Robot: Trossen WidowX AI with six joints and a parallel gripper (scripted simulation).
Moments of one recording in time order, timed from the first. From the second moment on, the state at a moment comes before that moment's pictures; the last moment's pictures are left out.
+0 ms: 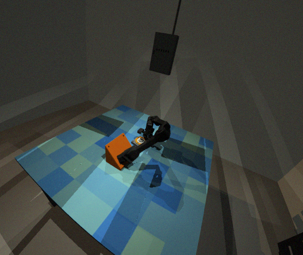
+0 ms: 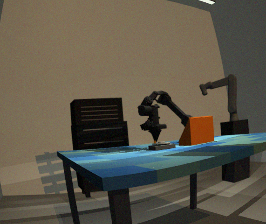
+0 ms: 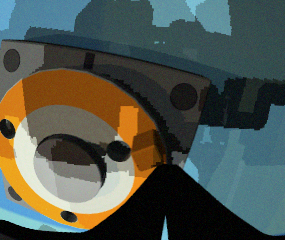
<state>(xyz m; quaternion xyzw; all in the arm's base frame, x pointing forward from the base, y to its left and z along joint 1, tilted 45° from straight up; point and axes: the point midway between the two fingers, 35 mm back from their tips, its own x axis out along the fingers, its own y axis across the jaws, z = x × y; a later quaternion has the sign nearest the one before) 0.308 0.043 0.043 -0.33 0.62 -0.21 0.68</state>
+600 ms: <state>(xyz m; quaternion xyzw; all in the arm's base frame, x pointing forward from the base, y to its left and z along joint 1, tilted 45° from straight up) 0.327 0.055 0.038 -0.33 0.62 -0.20 0.68</state>
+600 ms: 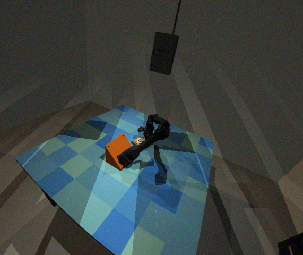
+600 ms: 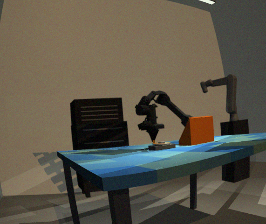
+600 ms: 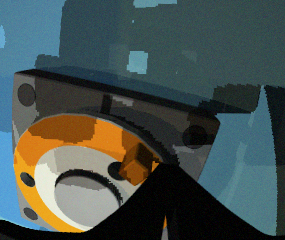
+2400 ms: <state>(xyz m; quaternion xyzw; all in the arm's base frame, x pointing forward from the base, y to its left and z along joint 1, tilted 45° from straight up) 0.335 0.099 0.049 -0.33 0.62 -0.20 0.68</state>
